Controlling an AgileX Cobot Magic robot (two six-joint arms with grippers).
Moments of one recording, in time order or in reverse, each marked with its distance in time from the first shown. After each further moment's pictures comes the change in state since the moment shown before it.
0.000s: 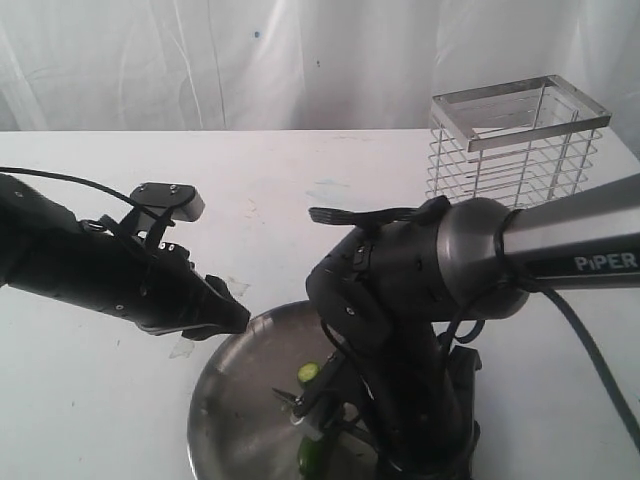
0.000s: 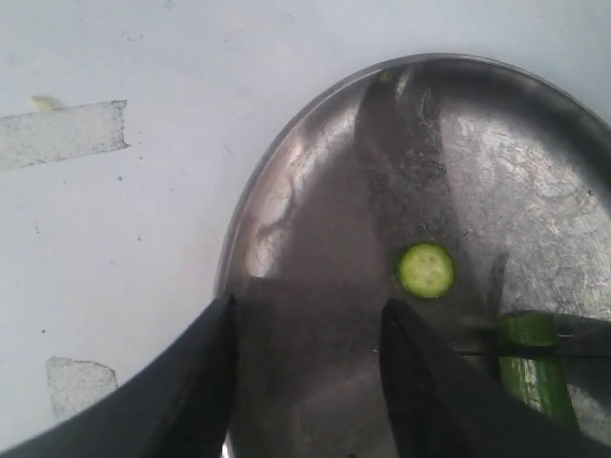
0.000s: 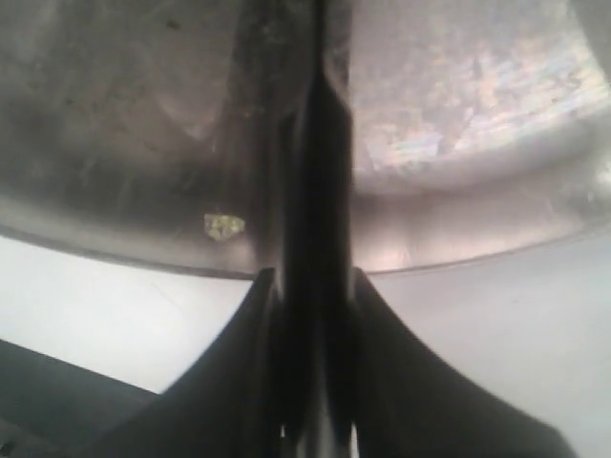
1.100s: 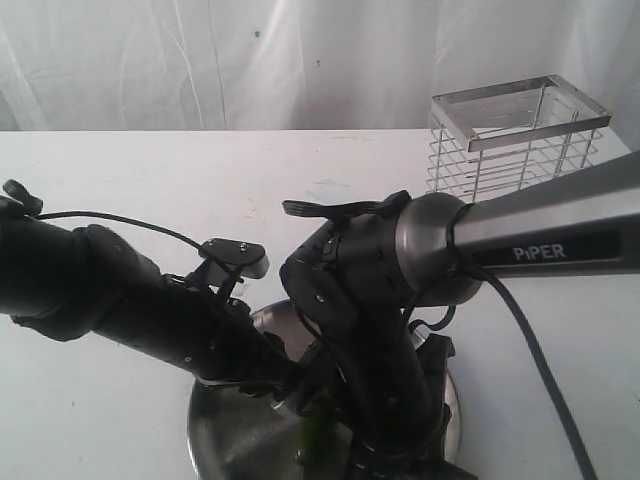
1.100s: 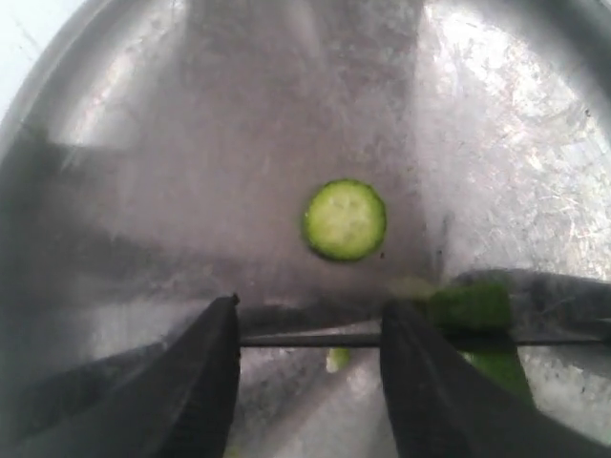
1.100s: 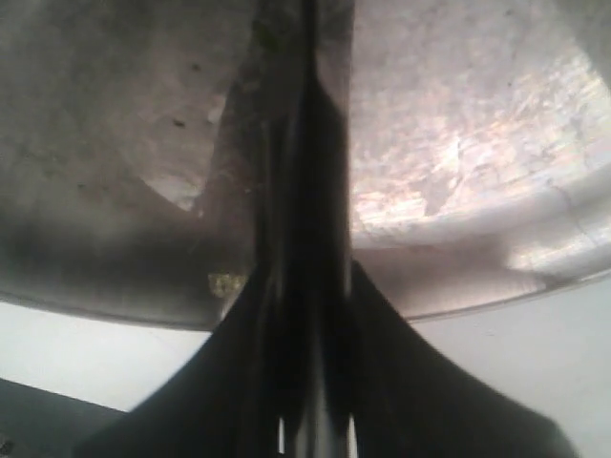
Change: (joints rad) left arm -0.184 0.175 -0.023 -0.055 -0.071 -0.045; right arm 0.000 0.073 -0.098 -0.002 0.012 -0.001
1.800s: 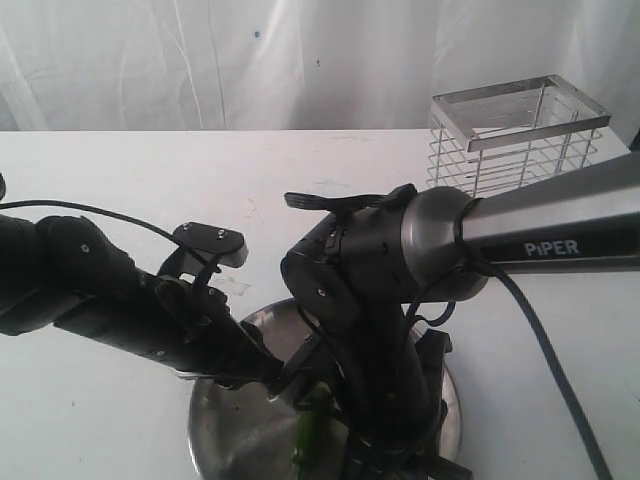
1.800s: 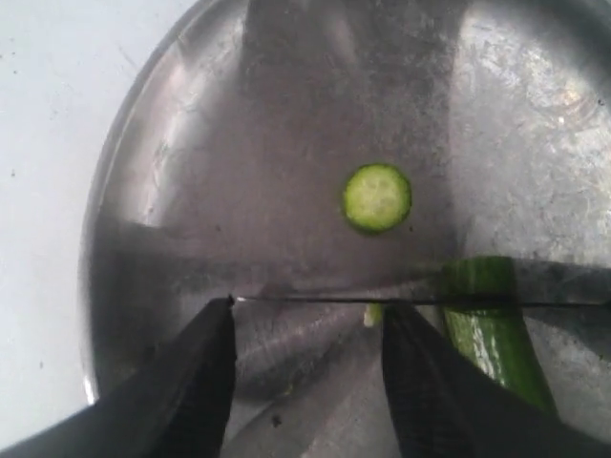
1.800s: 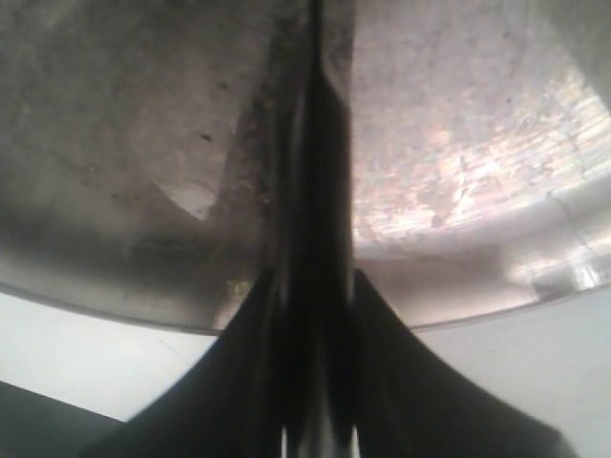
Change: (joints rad) left arm 0.000 -0.136 0.040 0.268 -0.047 -0.245; right arm 0.000 -0.015 0.000 0.002 -0.006 0.000
